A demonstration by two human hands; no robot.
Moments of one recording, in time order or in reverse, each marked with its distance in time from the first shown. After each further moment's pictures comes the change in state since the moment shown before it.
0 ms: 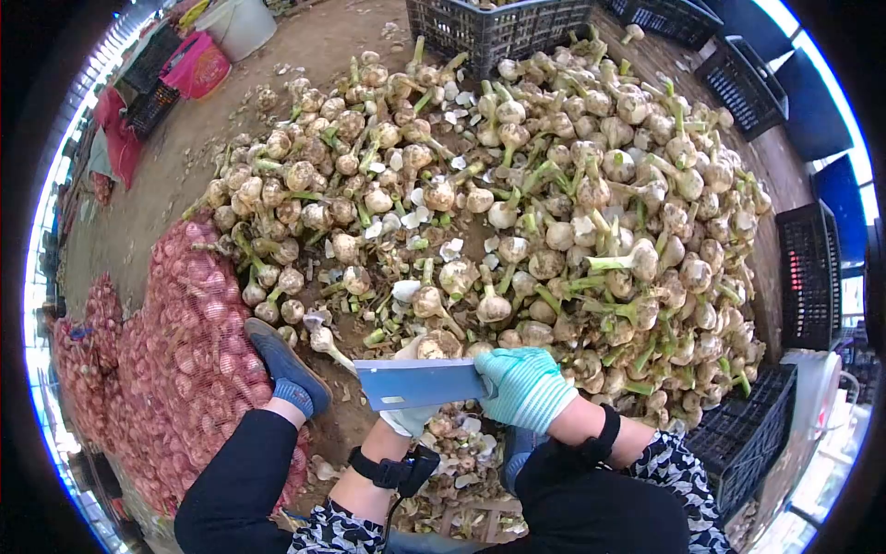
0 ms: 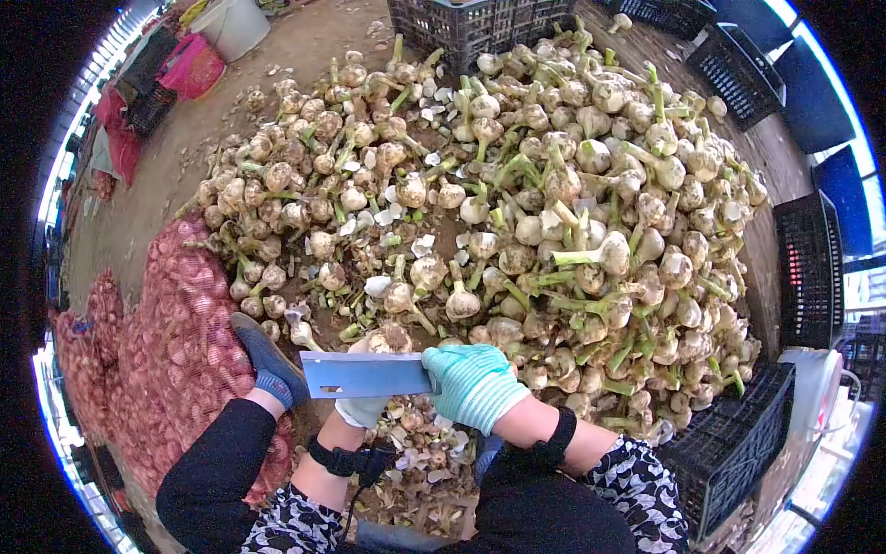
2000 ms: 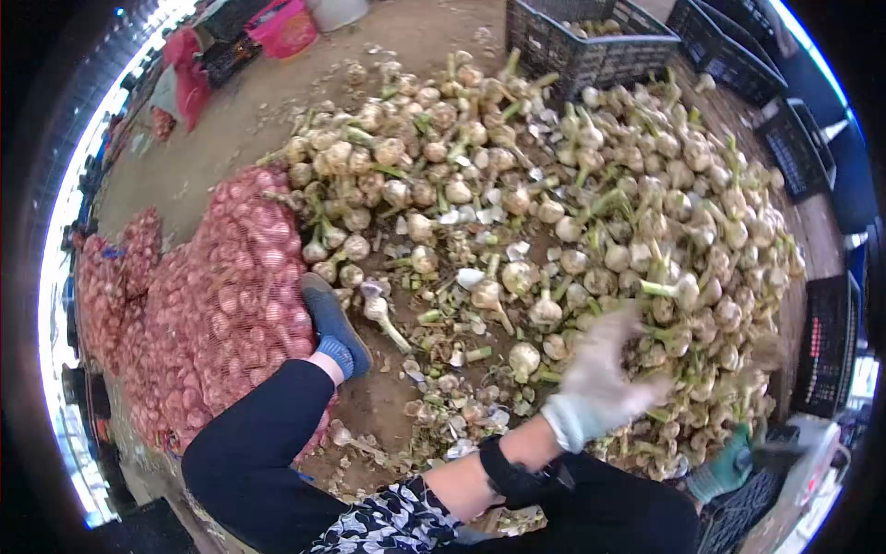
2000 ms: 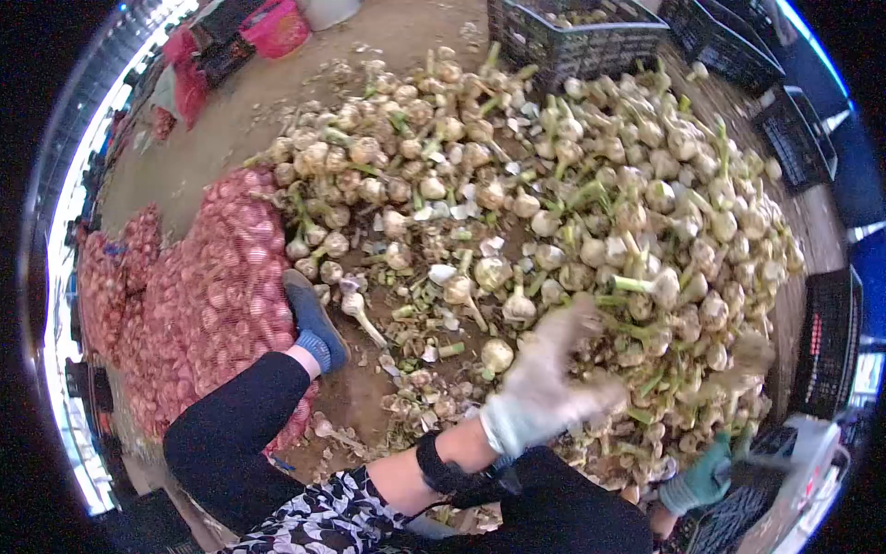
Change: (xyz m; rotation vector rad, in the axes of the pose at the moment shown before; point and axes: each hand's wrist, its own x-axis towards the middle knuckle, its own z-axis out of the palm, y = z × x) left_hand 0.032 0.178 0.073 -0.286 -0.019 -0.088; right_hand -0.210 0.074 -0.075 0.005 1.532 0.625
